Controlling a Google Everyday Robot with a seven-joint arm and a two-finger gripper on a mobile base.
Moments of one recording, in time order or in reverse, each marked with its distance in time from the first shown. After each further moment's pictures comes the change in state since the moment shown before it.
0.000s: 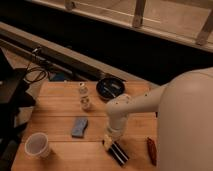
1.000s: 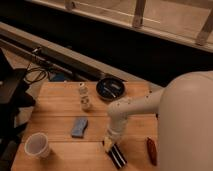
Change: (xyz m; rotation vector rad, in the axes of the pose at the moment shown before) arm 0.003 0.011 0.015 -0.062 0.004 0.007
